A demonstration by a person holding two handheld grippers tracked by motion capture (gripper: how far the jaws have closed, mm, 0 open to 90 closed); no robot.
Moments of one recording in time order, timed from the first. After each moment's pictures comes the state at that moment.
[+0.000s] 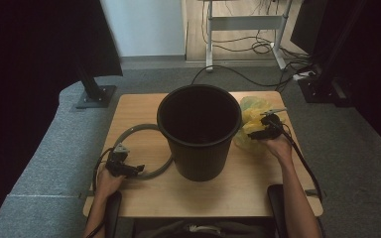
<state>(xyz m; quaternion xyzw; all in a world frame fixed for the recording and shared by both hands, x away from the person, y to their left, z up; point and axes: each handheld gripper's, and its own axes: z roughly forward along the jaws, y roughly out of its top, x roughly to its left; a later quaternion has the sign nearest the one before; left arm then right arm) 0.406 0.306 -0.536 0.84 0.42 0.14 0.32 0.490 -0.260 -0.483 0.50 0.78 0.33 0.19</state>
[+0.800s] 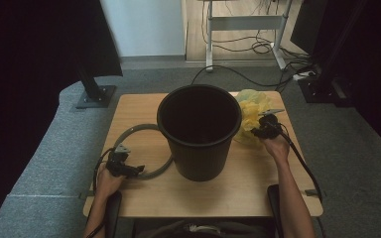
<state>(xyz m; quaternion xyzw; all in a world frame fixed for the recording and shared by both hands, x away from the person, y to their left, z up) 0.407 0.304 -0.537 0.84 0.43 0.14 0.31 0.497 -0.255 -0.490 0.49 0.78 0.33 0.22</state>
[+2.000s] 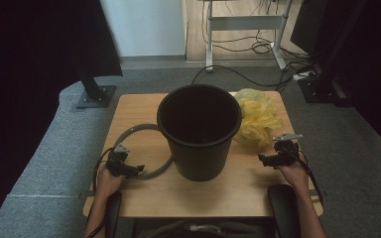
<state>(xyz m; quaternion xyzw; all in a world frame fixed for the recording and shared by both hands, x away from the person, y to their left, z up) 0.407 0.306 -0.536 0.84 0.43 0.13 0.31 0.403 -0.287 -0.507 0.48 0.78 0.33 0.22</state>
